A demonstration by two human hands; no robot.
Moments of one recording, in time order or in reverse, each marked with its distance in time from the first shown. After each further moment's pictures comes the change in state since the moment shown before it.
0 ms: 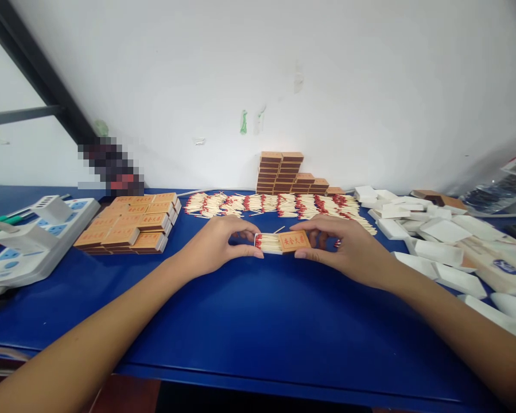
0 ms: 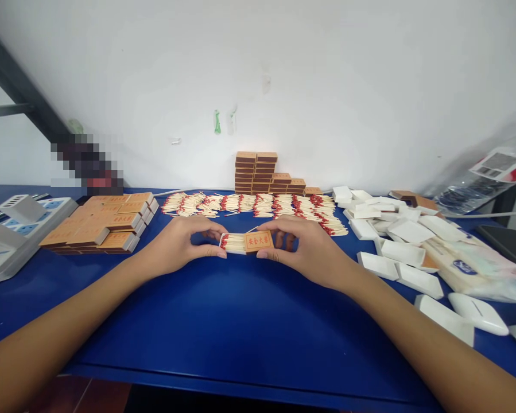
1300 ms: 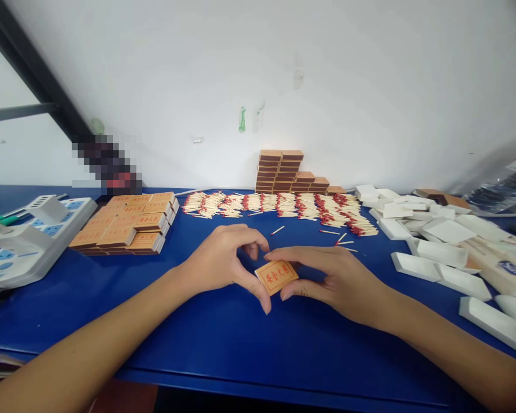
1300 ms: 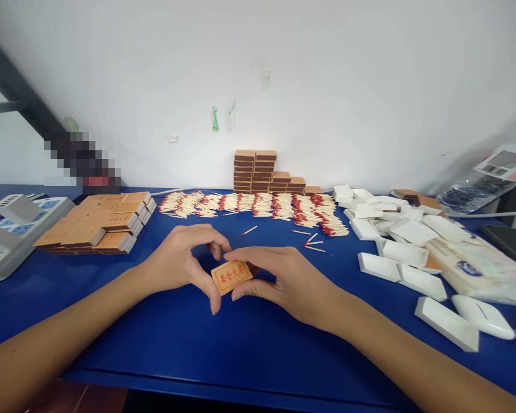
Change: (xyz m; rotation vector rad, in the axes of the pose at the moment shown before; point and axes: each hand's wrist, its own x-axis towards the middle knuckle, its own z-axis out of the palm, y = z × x) left_hand -0.003 0.008 0.018 -0.044 0.063 0.142; right_hand -0.018 -0.025 0.025 0.163 -0.149 -0.073
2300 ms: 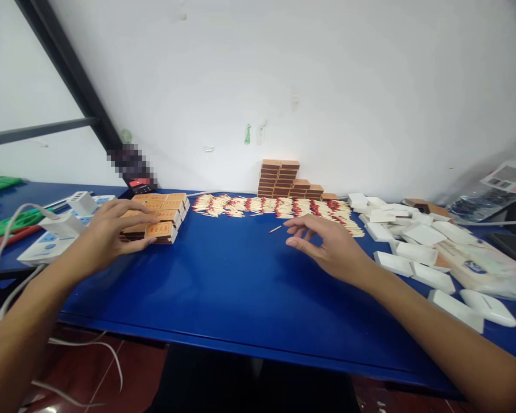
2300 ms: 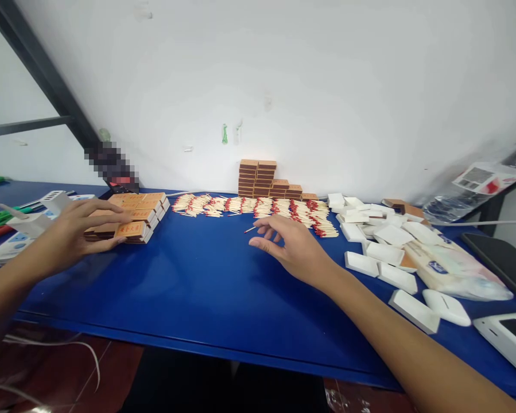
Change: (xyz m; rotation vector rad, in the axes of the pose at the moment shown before) left_hand -0.141 0.002 -0.165 0.839 0.200 -0.106; right_hand -0.006 -0.003 -0.023 -0.163 0.218 -0.043
